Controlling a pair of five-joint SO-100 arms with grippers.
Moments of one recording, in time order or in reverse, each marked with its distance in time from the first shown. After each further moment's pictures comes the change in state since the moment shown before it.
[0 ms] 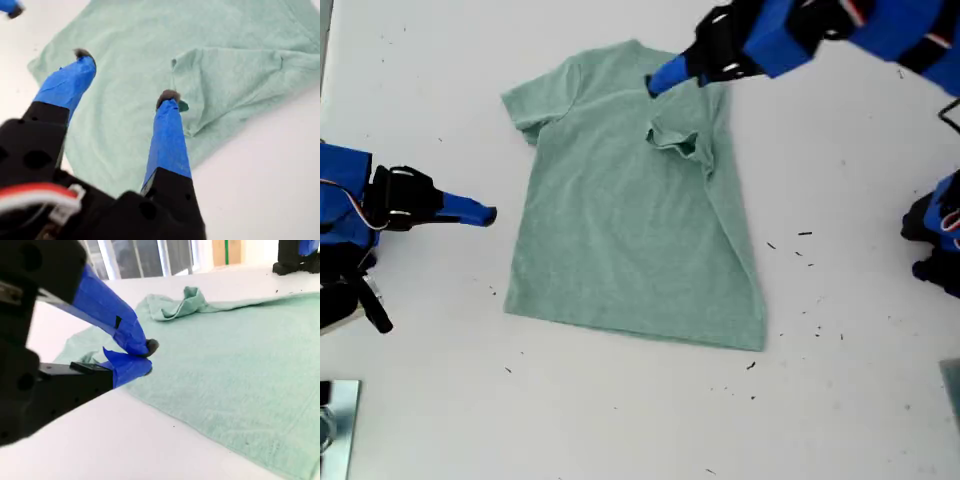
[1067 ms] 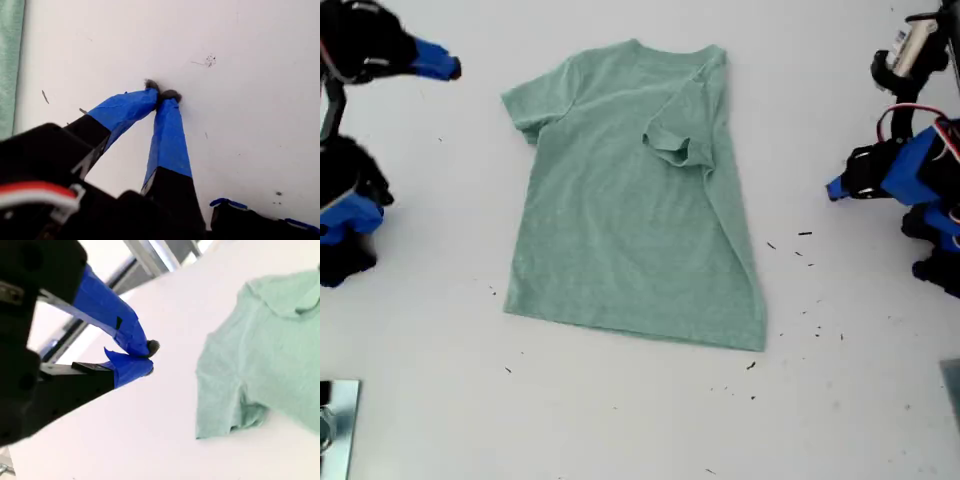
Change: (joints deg) arm 0 -33.3 -76.6 -79.3 21.4 36.2; arm 1 5.3 66.5 96.2 -8.8 9.1
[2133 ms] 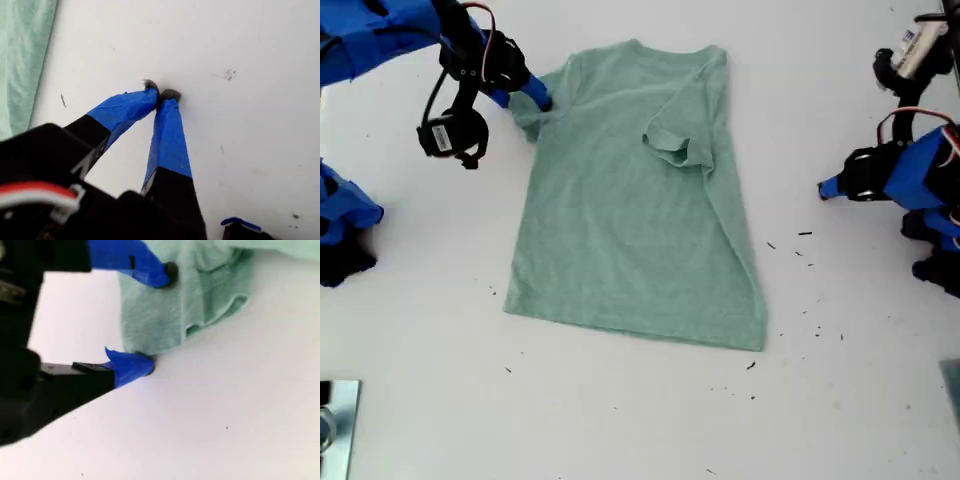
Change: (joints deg) arm 0 -11.7 -52.8 -9.5 -16.4 12.7; arm 1 -2.9 10.8 2.5 1.2 1.6
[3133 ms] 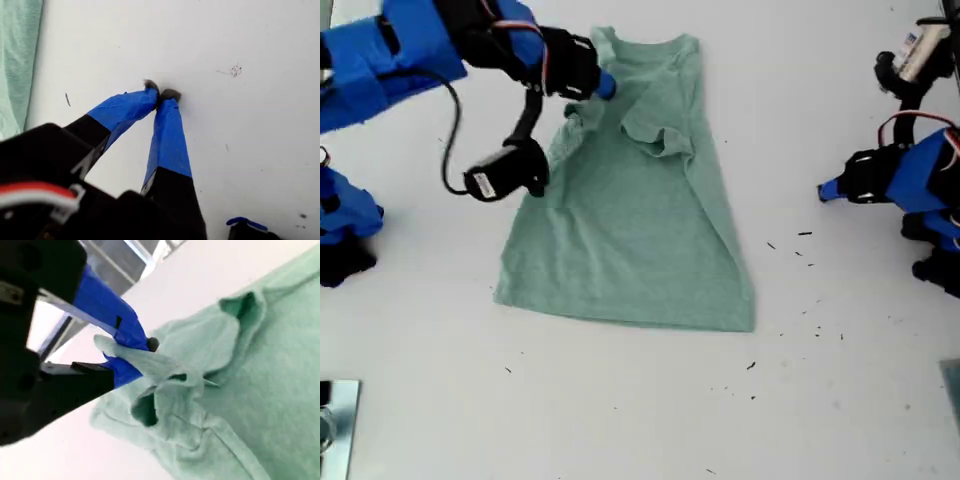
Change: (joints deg) arm 0 21.4 -1.1 -20.7 -8.5 -4.7; arm 1 -1.1 3.2 0.4 1.6 1.9
